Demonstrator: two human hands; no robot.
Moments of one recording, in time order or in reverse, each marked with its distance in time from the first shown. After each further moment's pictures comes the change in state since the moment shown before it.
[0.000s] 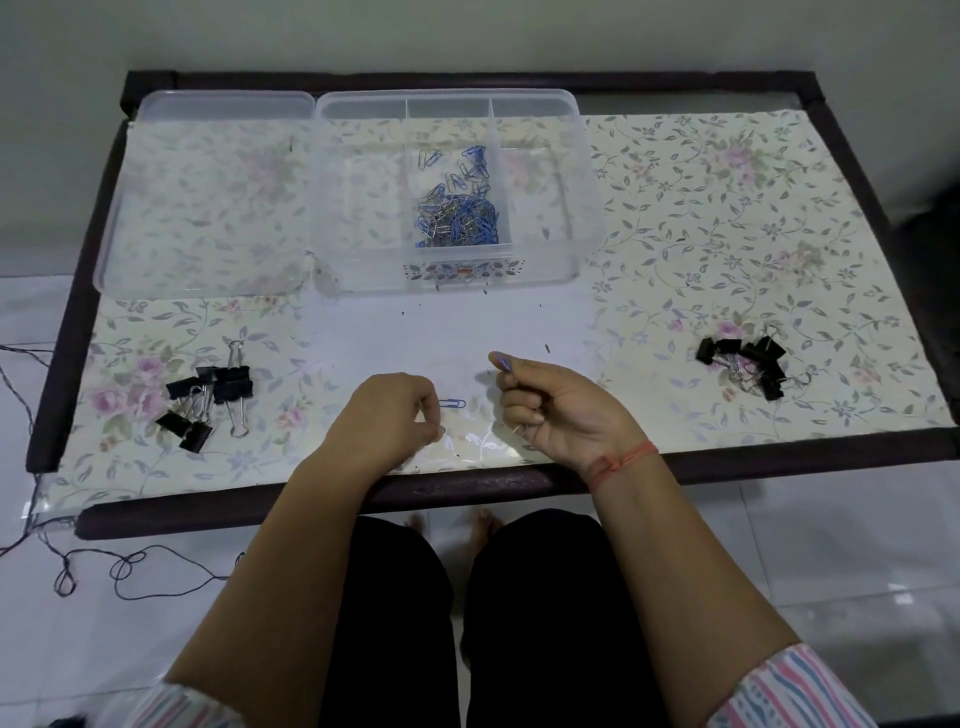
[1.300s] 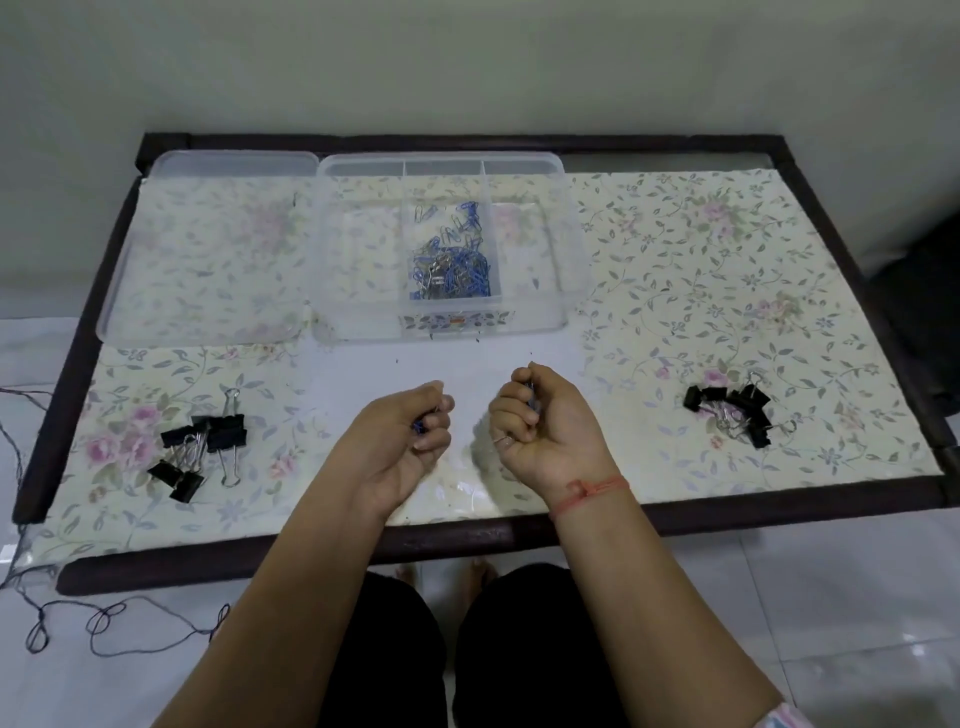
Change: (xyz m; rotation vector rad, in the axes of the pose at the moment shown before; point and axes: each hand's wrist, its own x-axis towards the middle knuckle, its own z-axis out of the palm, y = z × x) left_hand 0.009 0.040 -0.016 -1.733 -0.080 -0.421; right_hand 0.005 -0.015 0.024 0.553 0.046 -0.040
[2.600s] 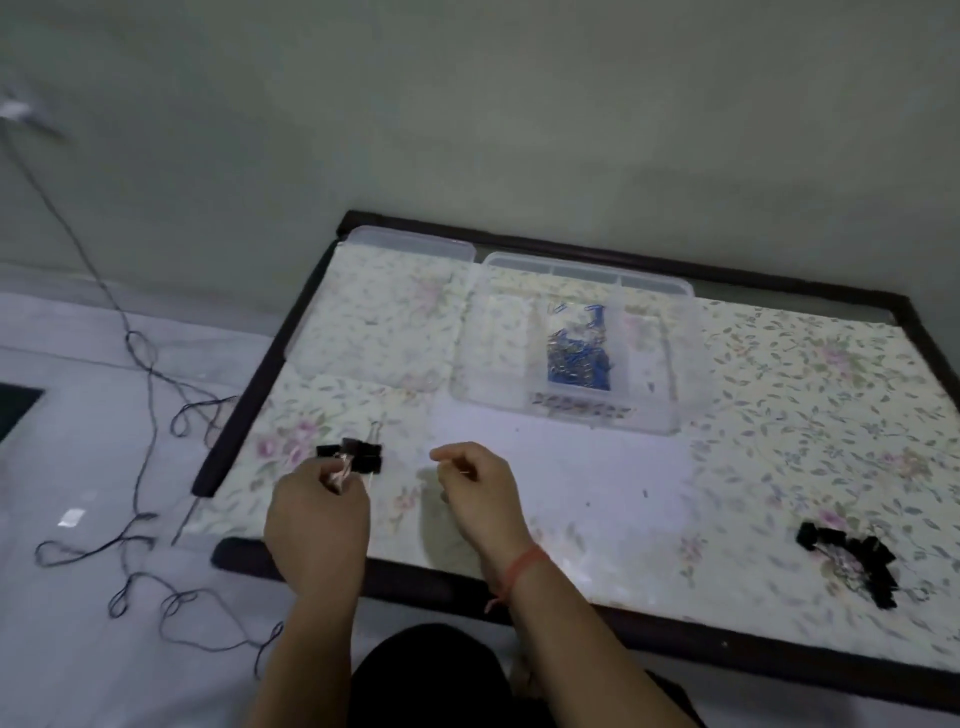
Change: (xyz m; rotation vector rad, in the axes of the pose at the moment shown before) left_hand -0.069 0.036 -0.109 0.953 1.176 0.586; right_hand 0.033 0.143 0.042 -1.560 -0.027 -0.502
